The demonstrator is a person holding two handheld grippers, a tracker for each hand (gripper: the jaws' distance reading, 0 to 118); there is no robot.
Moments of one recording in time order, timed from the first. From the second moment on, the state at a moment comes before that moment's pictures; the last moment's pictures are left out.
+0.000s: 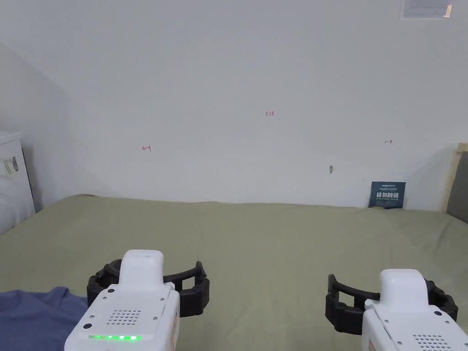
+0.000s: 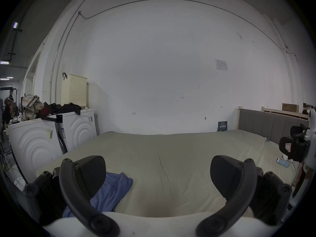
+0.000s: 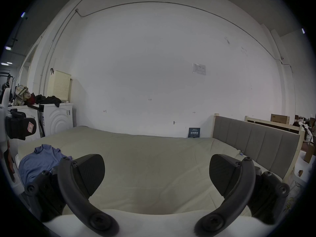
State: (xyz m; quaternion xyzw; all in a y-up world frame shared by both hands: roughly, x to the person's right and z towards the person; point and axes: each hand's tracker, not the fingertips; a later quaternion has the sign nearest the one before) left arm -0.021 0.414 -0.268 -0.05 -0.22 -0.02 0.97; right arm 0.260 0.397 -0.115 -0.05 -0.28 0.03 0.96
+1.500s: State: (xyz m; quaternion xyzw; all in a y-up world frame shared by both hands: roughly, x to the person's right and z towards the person) left arm -0.263 0.415 -0.269 -0.10 0.06 -0.01 0.99; right arm 0.082 0.378 -0.270 -0.07 0.00 0.02 1.00
